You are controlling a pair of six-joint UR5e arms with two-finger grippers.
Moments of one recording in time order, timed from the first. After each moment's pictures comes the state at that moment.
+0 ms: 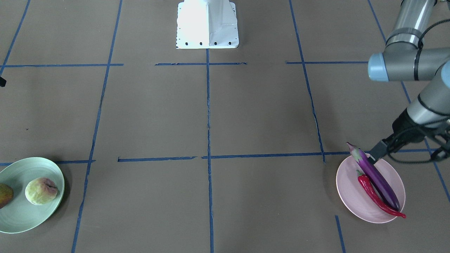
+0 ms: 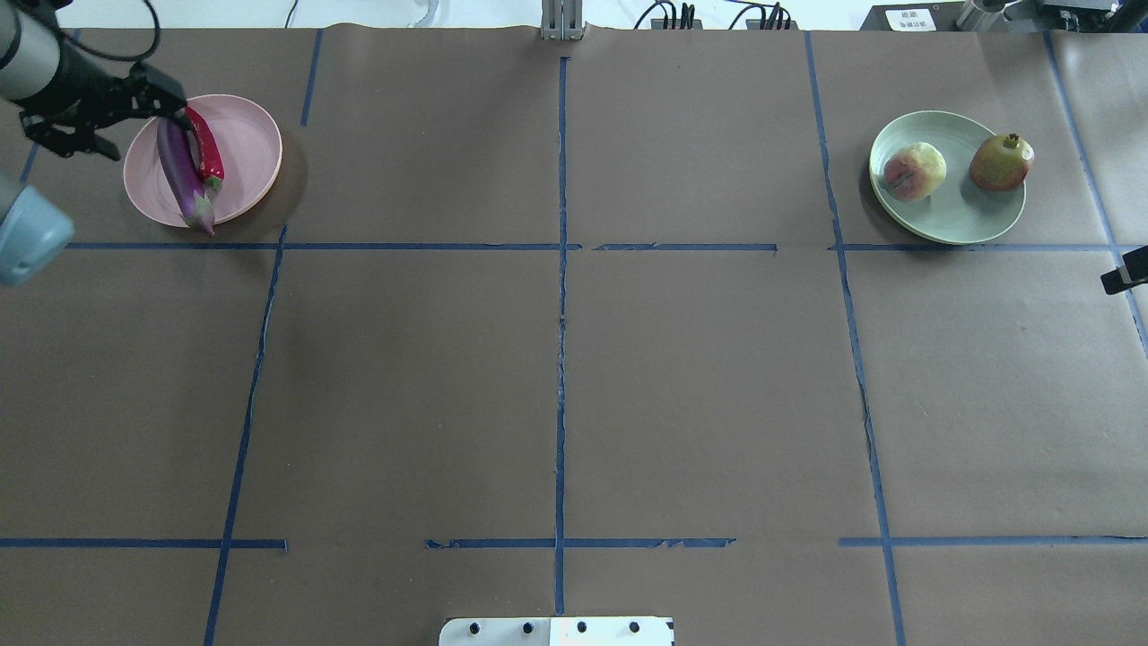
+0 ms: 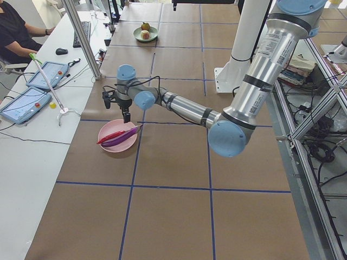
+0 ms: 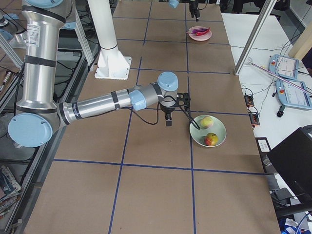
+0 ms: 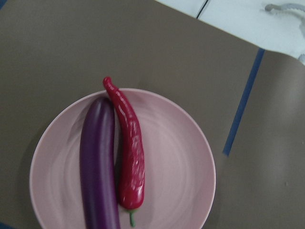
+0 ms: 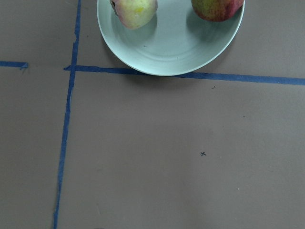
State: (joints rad) left arm -1.12 -1.84 -1.67 -1.93 -2.14 -1.16; right arm 1.30 -1.72 1.98 -1.43 2.40 0.38
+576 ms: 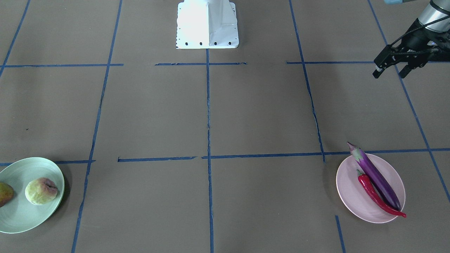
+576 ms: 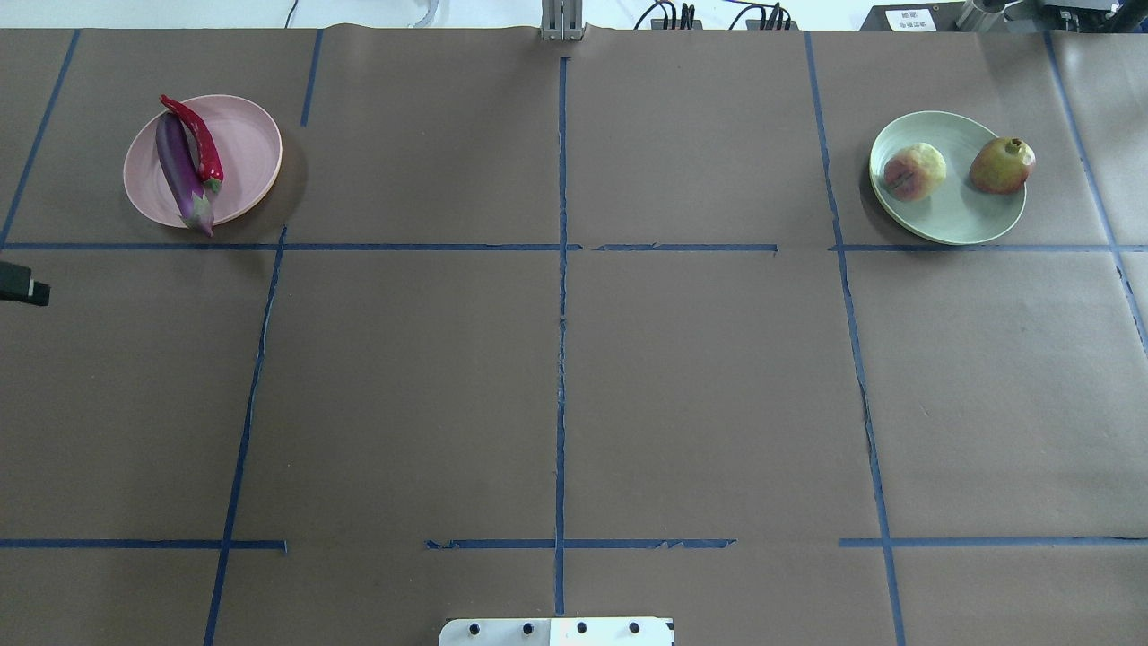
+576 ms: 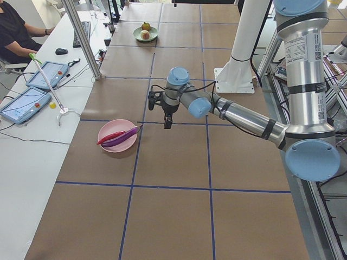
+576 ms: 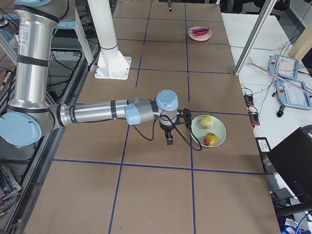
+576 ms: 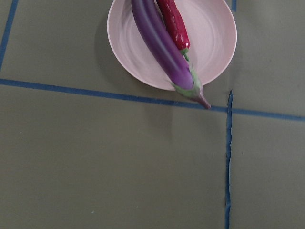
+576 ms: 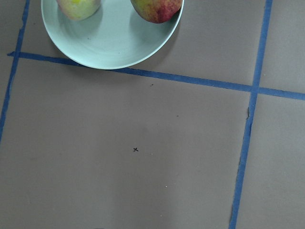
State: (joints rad) left arm -1.10 -1.34 -2.13 -1.92 -2.18 -0.75; right arm 1.44 -1.74 1.85 -1.43 2.41 0.11
